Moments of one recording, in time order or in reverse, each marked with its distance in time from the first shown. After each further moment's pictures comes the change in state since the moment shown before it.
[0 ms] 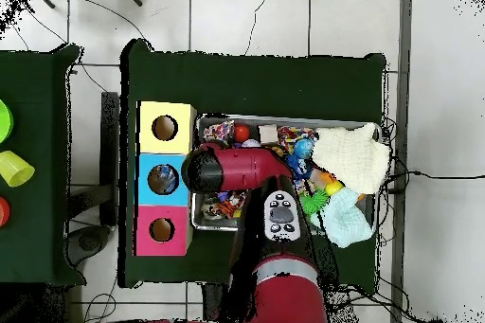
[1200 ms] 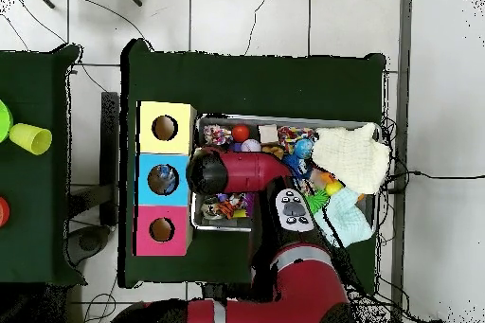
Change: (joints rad) arm -0.081 0.027 0.113 0.047 0.000 -0.028 0.000
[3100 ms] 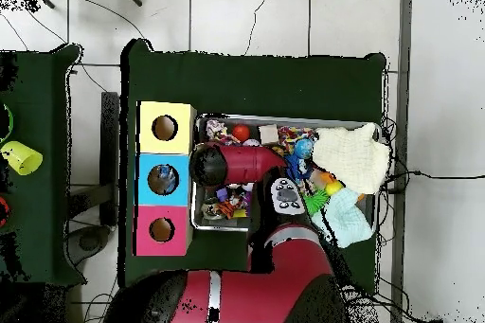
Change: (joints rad) arm 0.021 0.119 -0.023 -0.112 0.000 -0.006 0.000
